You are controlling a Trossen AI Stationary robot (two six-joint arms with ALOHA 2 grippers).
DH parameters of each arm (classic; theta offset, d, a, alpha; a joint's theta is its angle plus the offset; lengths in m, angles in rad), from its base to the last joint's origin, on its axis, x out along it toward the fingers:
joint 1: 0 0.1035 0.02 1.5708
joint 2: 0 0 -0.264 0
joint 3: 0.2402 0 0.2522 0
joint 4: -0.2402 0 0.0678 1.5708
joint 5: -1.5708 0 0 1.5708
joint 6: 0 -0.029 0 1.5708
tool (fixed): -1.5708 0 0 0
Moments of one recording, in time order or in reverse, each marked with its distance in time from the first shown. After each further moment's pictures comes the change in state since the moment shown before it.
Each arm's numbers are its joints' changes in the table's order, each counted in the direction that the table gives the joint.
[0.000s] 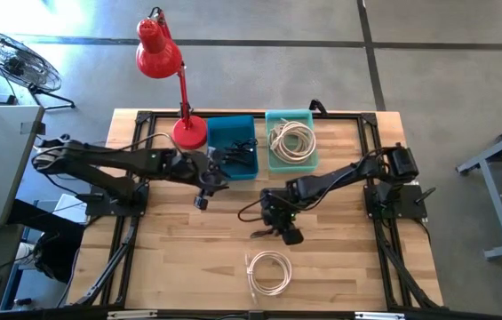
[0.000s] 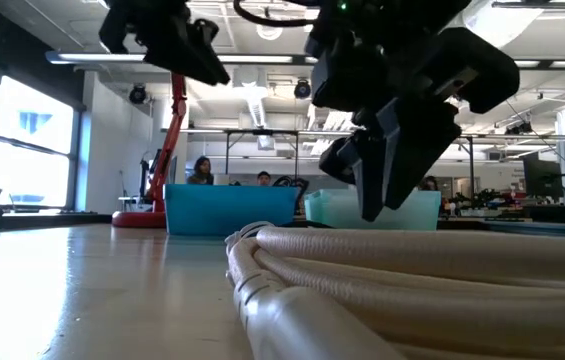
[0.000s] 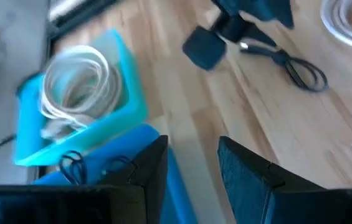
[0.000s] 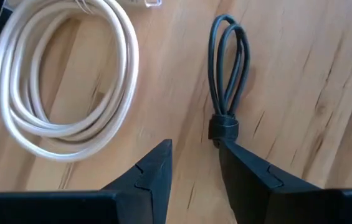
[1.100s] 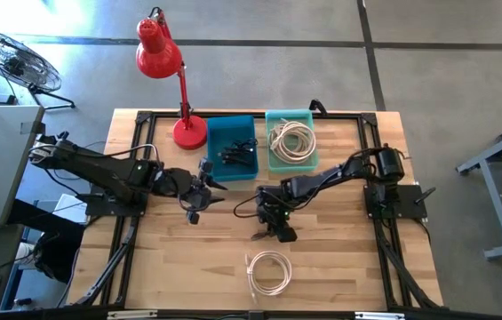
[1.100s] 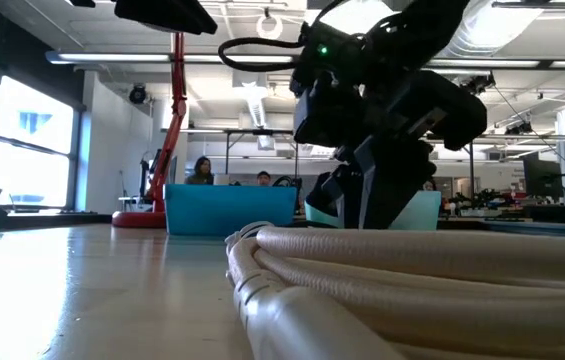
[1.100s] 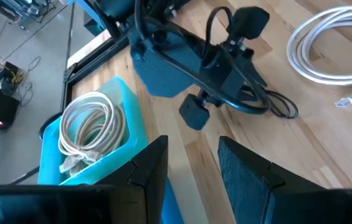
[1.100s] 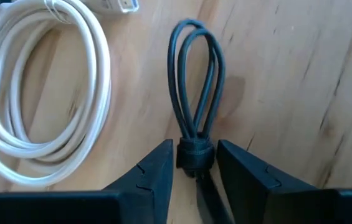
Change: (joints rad) left arm -0.210 0.089 0.000 0.025 -0.173 0.022; right arm -0.041 -0.119 0.002 0.123 -0.086 -0.002
